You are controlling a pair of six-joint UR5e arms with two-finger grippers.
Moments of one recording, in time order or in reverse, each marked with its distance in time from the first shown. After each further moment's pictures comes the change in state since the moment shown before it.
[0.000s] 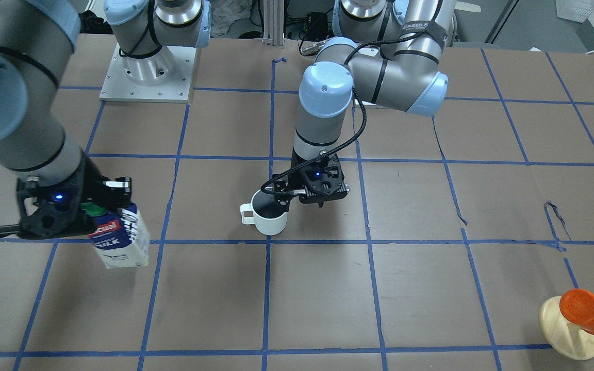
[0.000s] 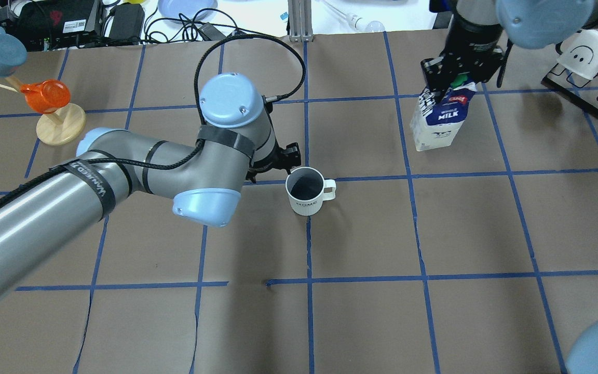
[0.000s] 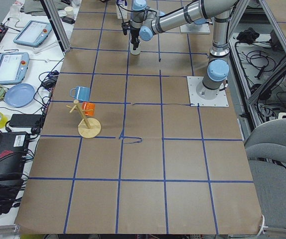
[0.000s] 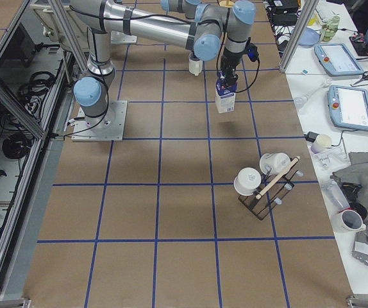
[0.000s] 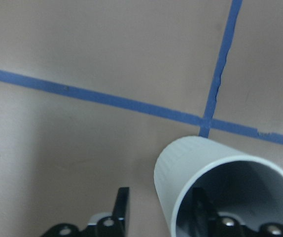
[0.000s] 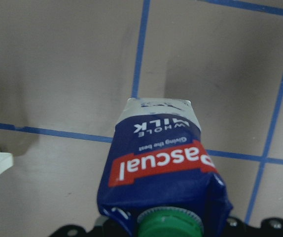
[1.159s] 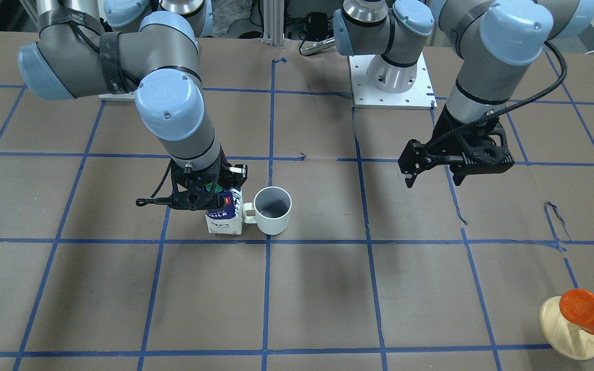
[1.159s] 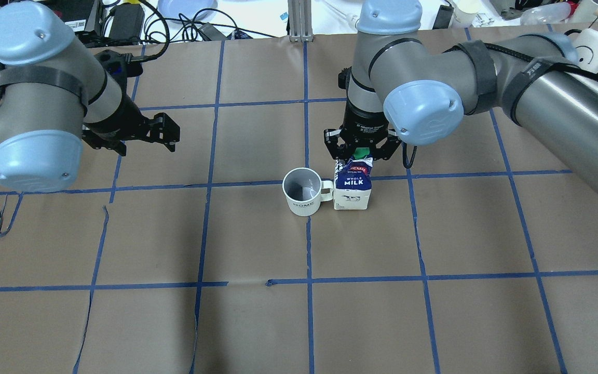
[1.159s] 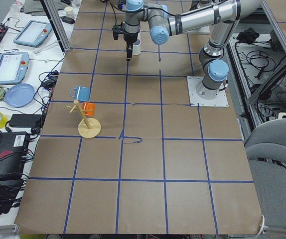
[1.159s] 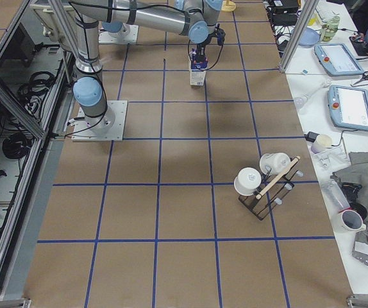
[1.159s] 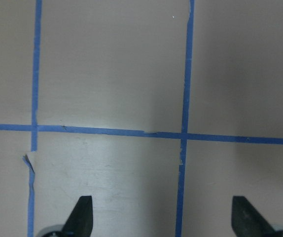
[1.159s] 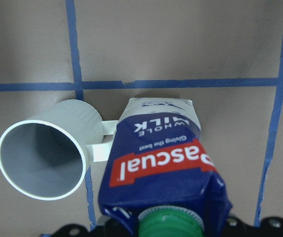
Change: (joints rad) left arm 0.391 0.240 0.084 -0.332 0.000 0.534; right arm 0.210 -0.013 0.222 -0.156 0.112 0.340
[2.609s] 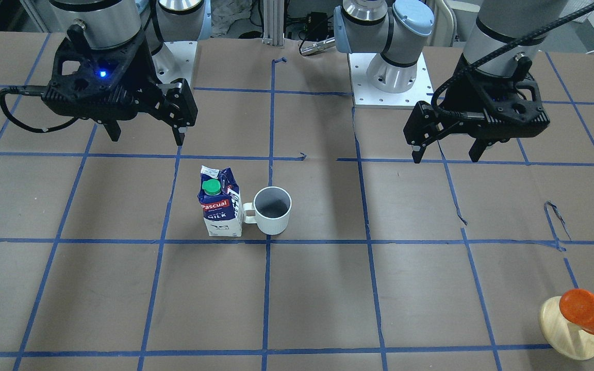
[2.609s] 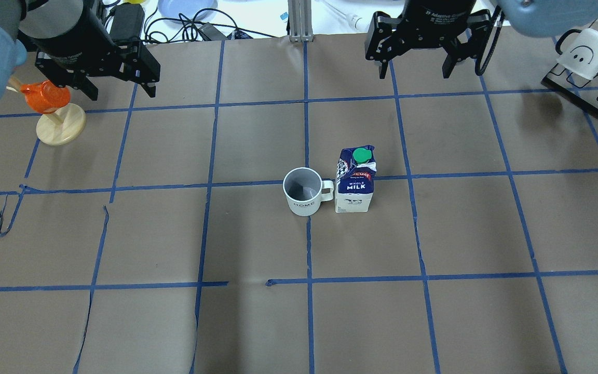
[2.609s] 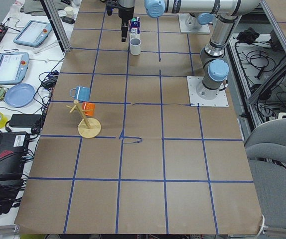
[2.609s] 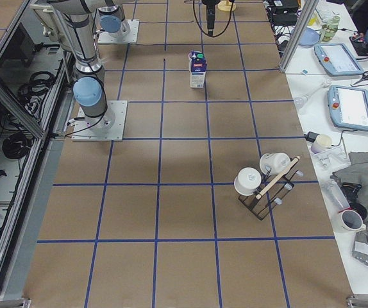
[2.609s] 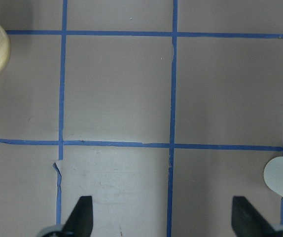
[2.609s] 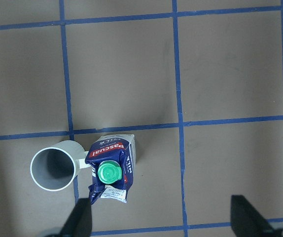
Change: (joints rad) left arm -0.070 -0.028 0.264 -0.244 0.024 -0.052; right arm -0.084 -0.159 -0.313 0.253 -0.116 -0.029
